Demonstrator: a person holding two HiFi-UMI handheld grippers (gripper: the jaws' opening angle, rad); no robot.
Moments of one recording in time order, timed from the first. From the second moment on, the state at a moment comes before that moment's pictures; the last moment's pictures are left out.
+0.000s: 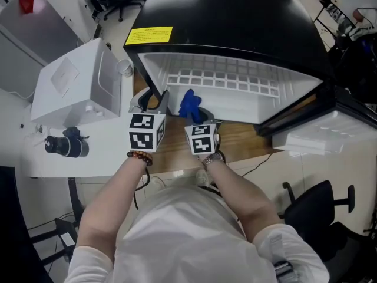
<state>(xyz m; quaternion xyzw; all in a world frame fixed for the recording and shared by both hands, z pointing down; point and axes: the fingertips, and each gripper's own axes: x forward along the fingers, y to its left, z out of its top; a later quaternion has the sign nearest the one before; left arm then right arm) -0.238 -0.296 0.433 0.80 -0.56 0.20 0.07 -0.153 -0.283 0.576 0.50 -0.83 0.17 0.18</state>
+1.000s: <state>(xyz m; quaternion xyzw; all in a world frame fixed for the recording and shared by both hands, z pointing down) -0.238 -0.297 0.435 0.81 -0.55 0.20 0.07 -0.090 -0.290 0.616 0.55 -0.78 0.19 0.23</state>
